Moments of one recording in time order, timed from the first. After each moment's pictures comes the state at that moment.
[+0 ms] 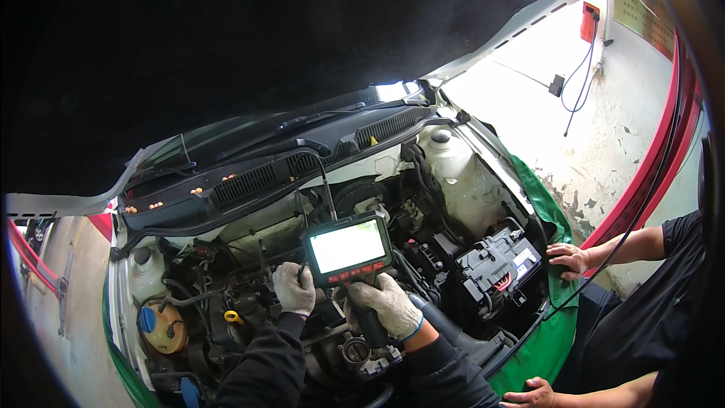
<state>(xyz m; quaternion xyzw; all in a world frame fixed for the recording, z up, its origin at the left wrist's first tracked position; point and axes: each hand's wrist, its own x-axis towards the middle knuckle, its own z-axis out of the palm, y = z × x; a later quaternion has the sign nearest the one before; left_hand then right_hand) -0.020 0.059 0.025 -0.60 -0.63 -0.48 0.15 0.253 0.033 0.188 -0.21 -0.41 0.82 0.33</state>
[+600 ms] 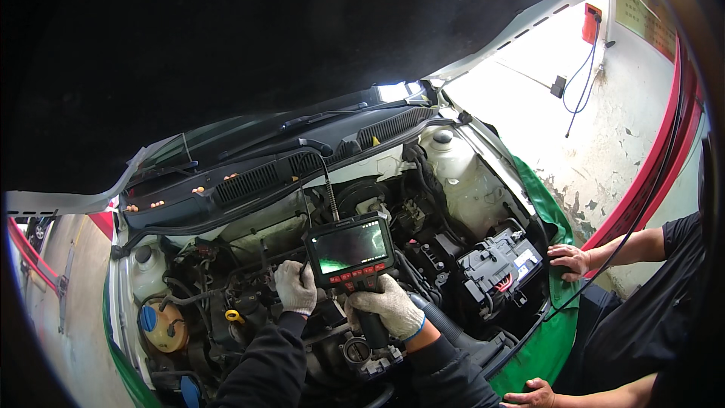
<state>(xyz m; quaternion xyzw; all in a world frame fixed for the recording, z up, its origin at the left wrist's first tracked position) -0.018 0.060 0.028 -0.60 -0.62 -0.48 0.15 0.253 0.034 0.187 -0.19 -0.44 0.82 0.33</state>
